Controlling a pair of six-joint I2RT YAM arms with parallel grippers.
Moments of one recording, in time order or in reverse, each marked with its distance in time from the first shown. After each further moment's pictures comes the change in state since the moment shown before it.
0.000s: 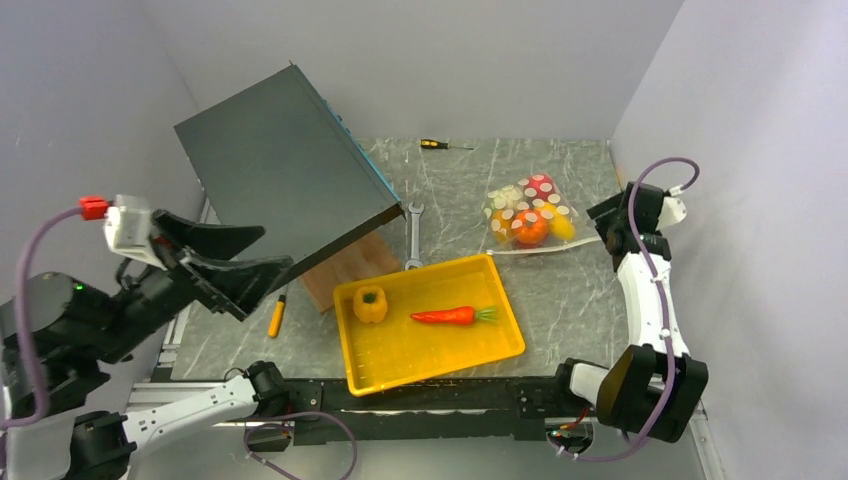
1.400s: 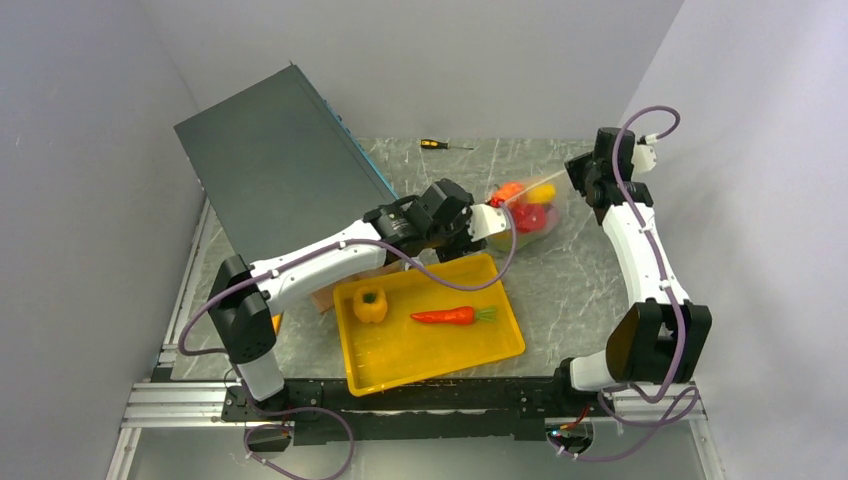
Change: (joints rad) left arm -0.002 1.112 0.046 0.264 0.059 0.861; right arm 0.208 0.240 0.388 -0.062 0.006 0.200
